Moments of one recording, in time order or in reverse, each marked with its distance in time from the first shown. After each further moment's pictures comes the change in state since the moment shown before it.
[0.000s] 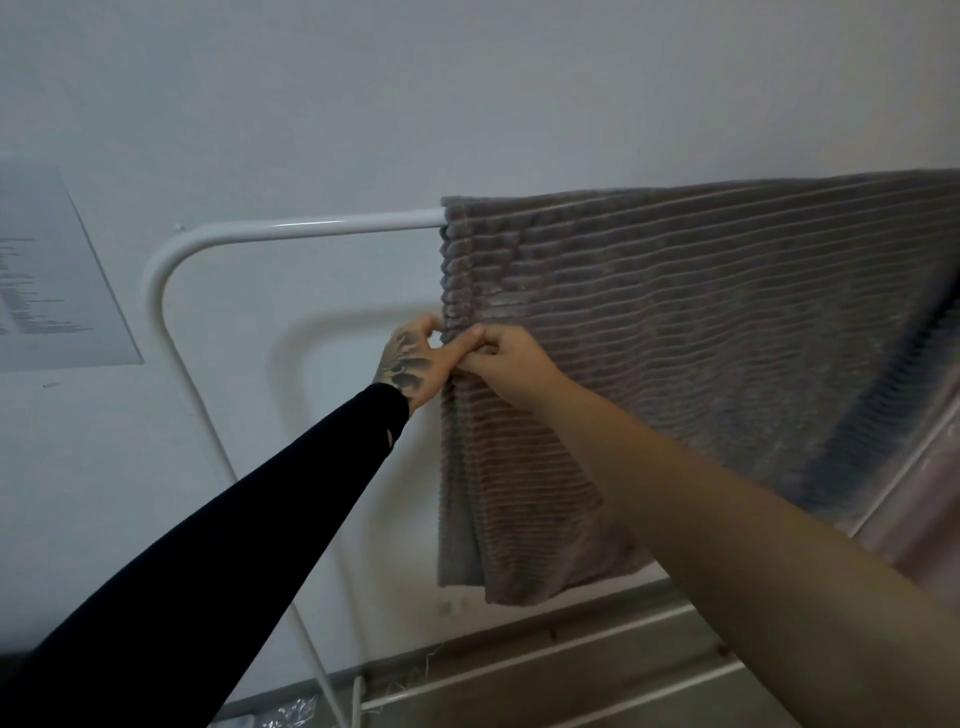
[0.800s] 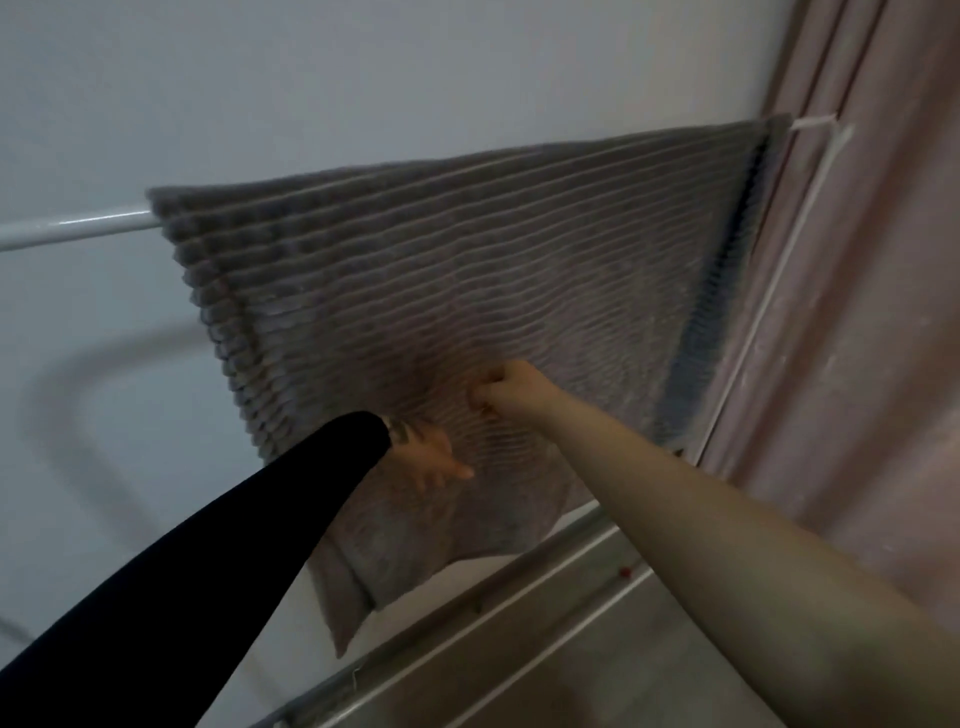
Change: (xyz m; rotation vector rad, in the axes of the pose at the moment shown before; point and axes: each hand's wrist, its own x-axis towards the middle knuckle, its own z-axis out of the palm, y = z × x) left_hand -0.026 0.033 0.160 0.647 -1.204 -0.116; right_hand -0.071 0.106 -0.141 -0.246 0.160 0.418
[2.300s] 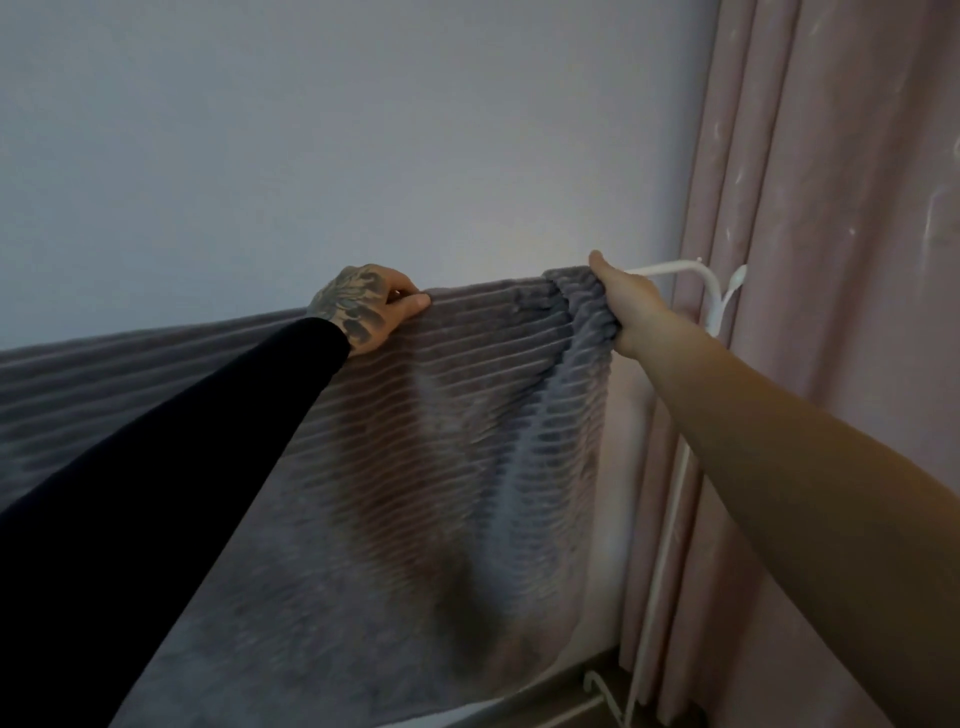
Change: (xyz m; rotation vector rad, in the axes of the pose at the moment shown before) left_hand 0.144 0.426 -0.232 0.221 1.251 0.087; right_hand 0.213 0.164 -0.580 0.821 0.270 -0.037
